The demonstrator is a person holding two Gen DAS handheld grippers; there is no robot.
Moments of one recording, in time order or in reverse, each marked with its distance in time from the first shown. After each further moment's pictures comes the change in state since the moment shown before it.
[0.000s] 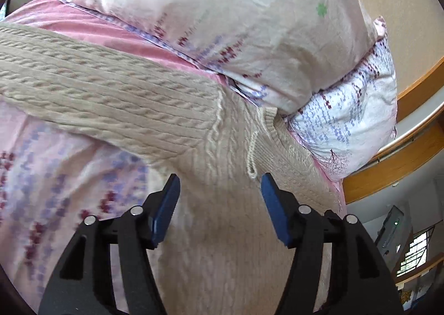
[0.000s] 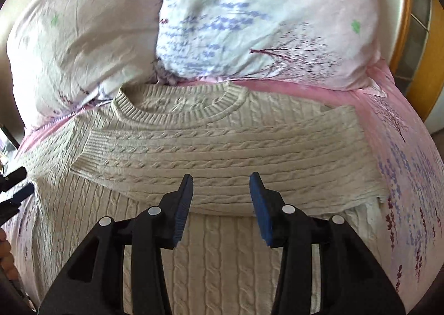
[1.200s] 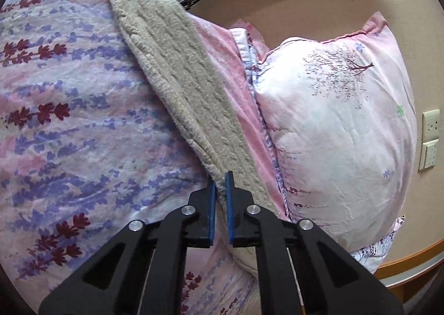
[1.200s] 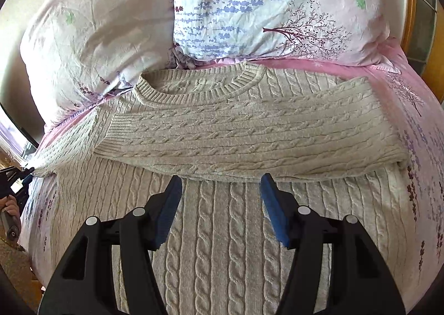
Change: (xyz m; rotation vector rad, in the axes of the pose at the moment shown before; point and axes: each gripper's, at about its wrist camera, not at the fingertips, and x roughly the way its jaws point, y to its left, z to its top) left arm -0.076 0.179 0.056 -0.626 -0.347 0.036; right arm -0.022 -0.008 -0.013 0.067 0.036 0.120
